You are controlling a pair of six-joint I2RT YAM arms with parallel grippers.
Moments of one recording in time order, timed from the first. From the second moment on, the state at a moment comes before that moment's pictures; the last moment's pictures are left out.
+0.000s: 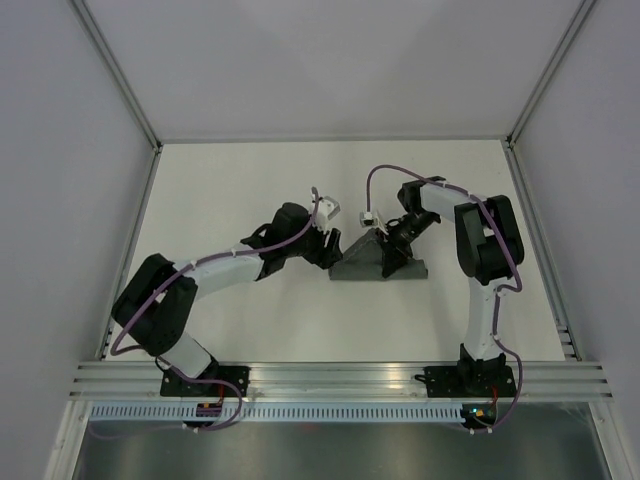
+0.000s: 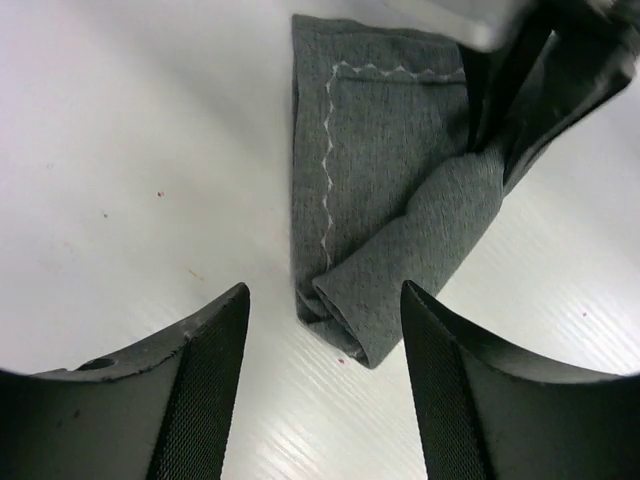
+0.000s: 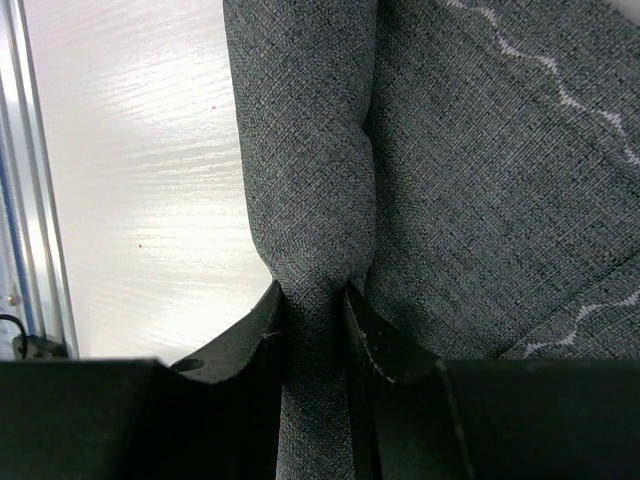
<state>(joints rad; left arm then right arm) -0.64 1.62 0.92 0.08 0.30 -0.10 0.26 2.09 1.42 -1.13 -0.79 -1.18</state>
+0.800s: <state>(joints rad) -1.13 1.86 1.01 0.24 -0.24 0.44 0.23 2.26 1.57 -1.35 -0.85 -1.18</state>
